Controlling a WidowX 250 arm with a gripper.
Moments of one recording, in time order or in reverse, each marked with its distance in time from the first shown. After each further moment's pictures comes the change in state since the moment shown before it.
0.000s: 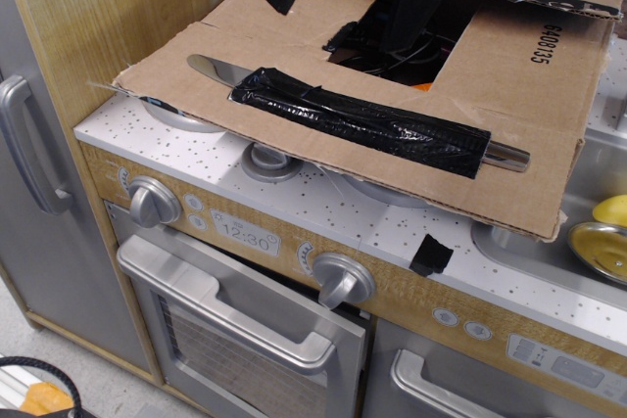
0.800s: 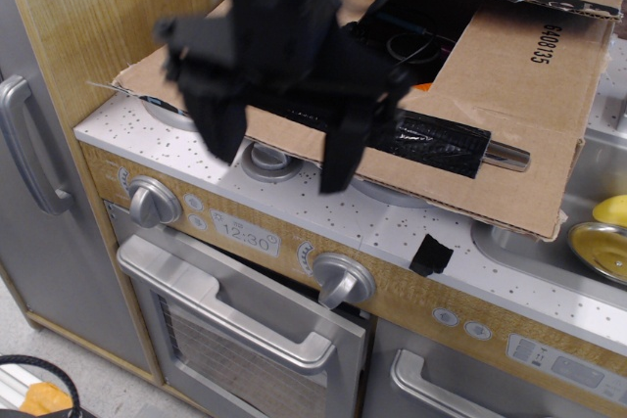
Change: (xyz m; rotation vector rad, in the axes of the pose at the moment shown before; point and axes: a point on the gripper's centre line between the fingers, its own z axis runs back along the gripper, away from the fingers) arm -0.049 0.009 -0.059 -0.114 -0.034 0.083
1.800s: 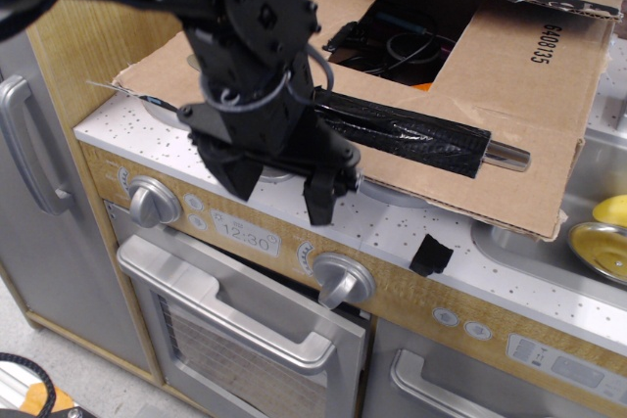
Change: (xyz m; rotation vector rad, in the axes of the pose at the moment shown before) arm 0.027 0.010 -0.063 -0.089 -0.085 -0.123
